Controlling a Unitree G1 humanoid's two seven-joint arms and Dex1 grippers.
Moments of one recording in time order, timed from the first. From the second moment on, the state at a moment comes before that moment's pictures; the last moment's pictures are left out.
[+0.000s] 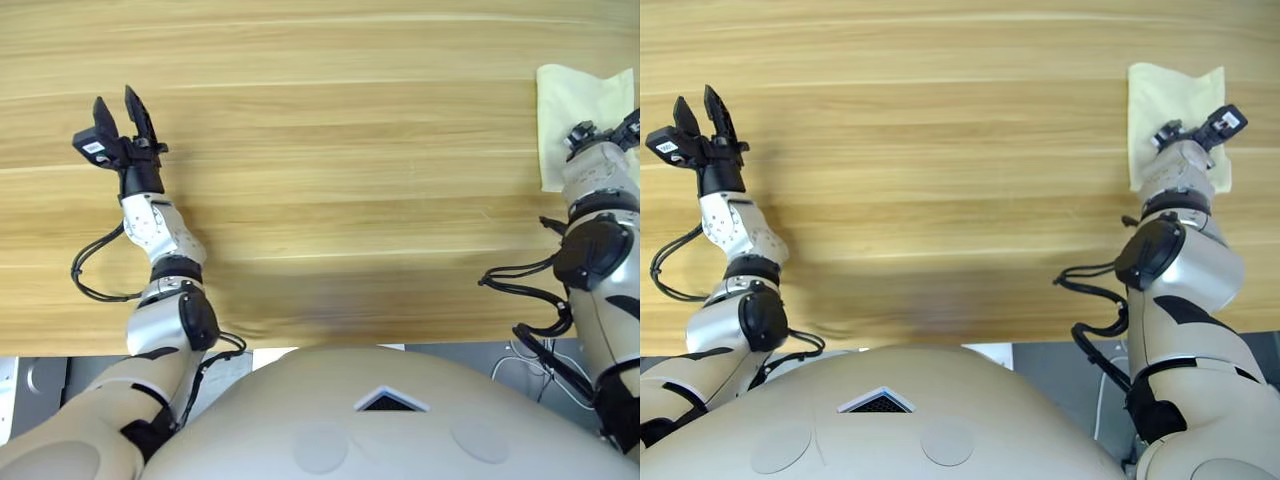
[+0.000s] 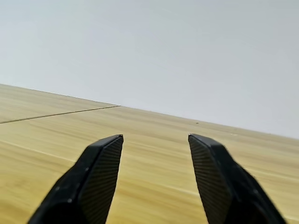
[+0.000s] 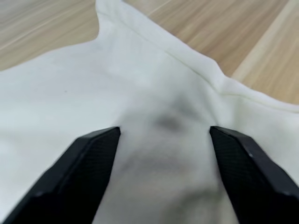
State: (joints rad) left arm -0.34 0.22 0.41 0.98 -0.28 -0.82 -0.27; right arm -0.72 -0.50 -0.58 1.33 0.25 0.02 -0.27
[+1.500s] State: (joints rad) left arm -0.25 0.01 0.01 0.80 0.12 -0.78 0.13; right arm -0.30 -0.05 0.12 0.82 -0.27 -0.64 -0.26
